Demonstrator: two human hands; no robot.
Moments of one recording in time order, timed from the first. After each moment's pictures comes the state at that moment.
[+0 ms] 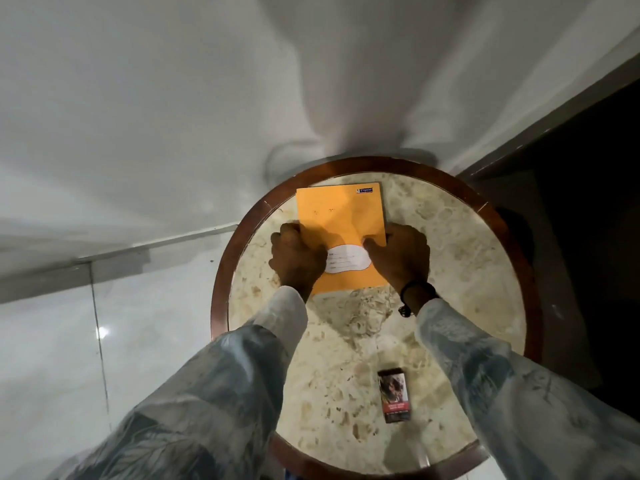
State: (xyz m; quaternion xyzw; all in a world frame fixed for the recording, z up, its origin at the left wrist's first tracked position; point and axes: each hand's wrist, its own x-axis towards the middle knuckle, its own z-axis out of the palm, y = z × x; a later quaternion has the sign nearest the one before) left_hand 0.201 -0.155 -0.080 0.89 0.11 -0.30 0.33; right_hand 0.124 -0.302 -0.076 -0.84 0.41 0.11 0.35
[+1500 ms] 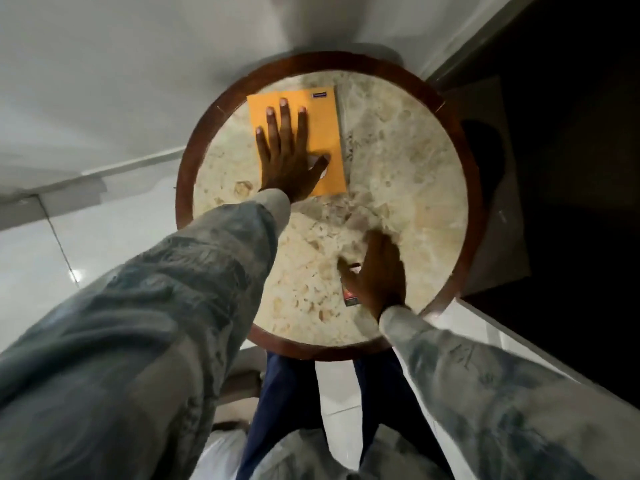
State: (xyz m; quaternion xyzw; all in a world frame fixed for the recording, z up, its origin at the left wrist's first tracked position) left_hand 0.169 -0.178 -0.103 0.92 -0.27 -0.25 0.09; right_hand -0.055 -0.236 -0.037 -0.86 0.38 0.23 0.25
